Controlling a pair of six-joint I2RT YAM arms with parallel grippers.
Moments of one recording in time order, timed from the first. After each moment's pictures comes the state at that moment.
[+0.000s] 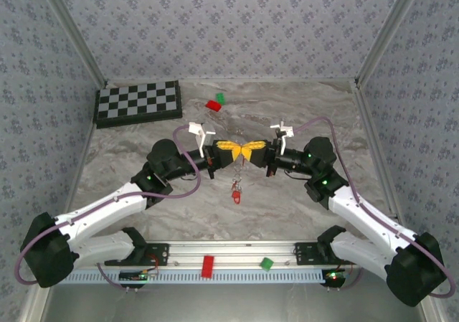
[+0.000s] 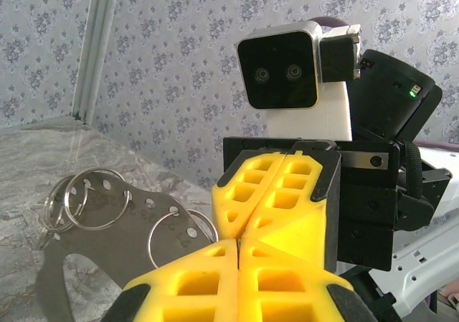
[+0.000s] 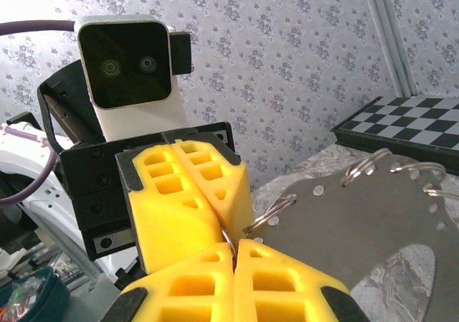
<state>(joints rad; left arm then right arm) -0.83 1.08 0.70 0.47 0.44 -0.43 0.56 0.96 0.61 0.48 -0.76 0.53</state>
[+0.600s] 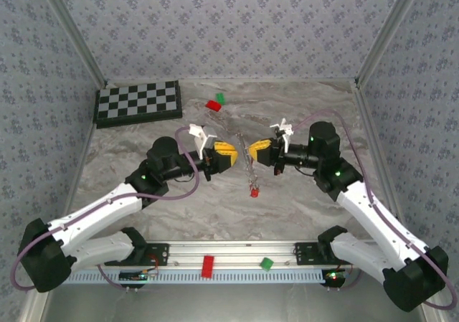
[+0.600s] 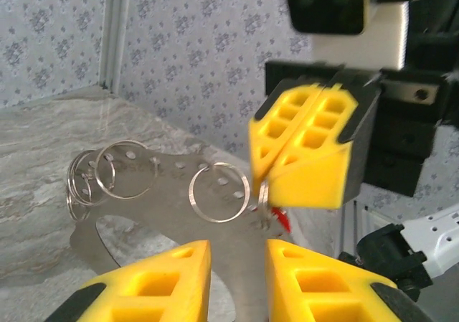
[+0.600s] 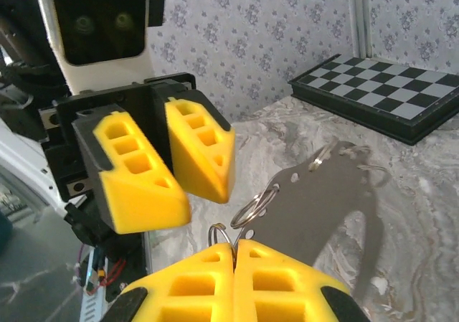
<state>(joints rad) -0.80 1.04 0.74 0.23 0.43 -0.30 0.48 0.95 0.84 -0.13 -0.81 0.10</state>
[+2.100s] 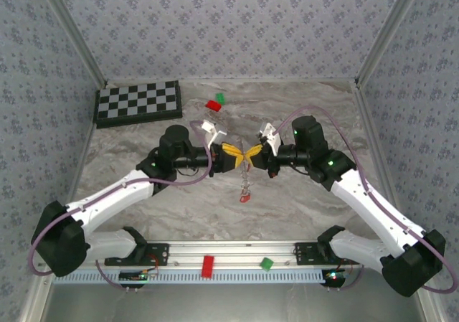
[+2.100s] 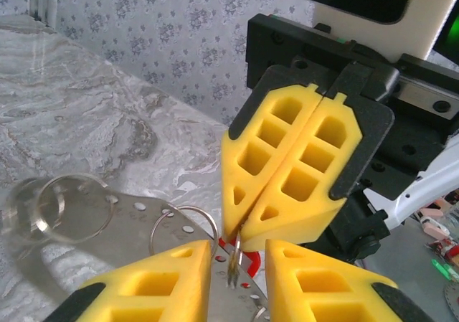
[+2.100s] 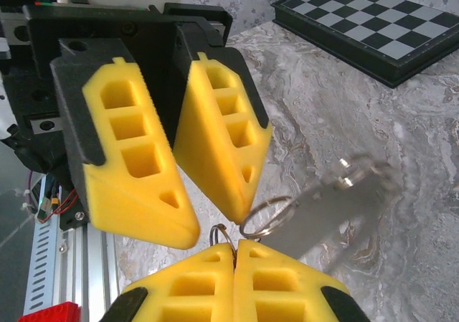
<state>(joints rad) -0.74 1.21 0.81 0.20 0.69 -0.33 0.56 1.05 0.96 -0.42 -0.67 -0.16</state>
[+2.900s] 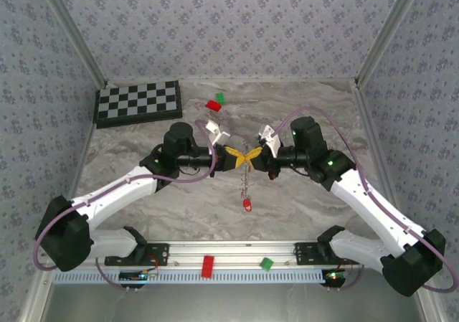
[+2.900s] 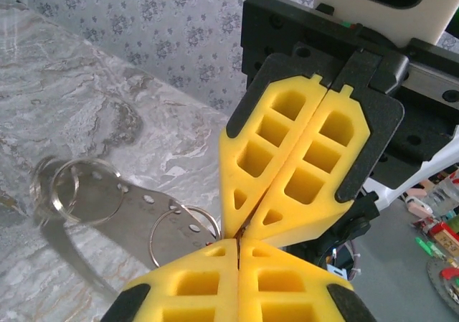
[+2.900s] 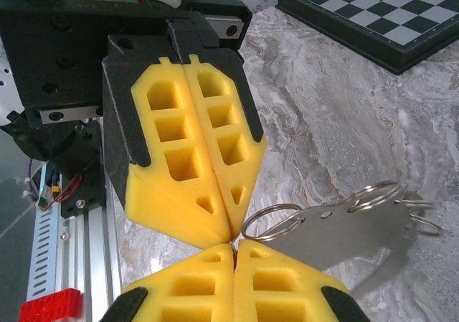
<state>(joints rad) -0.73 1.25 0.84 0.16 0.75 -0.30 0.57 1.05 0.96 -0.46 -0.66 -0.18</state>
